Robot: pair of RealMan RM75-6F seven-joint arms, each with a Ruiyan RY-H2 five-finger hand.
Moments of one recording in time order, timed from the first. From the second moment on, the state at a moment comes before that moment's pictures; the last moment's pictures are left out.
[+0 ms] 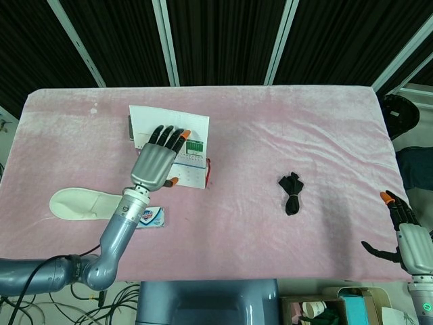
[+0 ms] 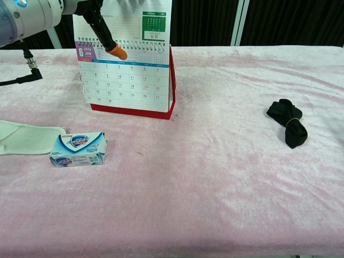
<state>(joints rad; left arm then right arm) -0.94 -1.47 -0.32 -1.78 0.79 1.18 0.86 0.07 -1.08 0.07 -1.62 -1.47 1.44 0.28</state>
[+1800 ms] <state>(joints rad) -1.04 -1.43 -0.31 -1.67 0.53 1.18 0.73 0.07 -1.08 0.07 -1.62 -1.48 1.44 0.28</state>
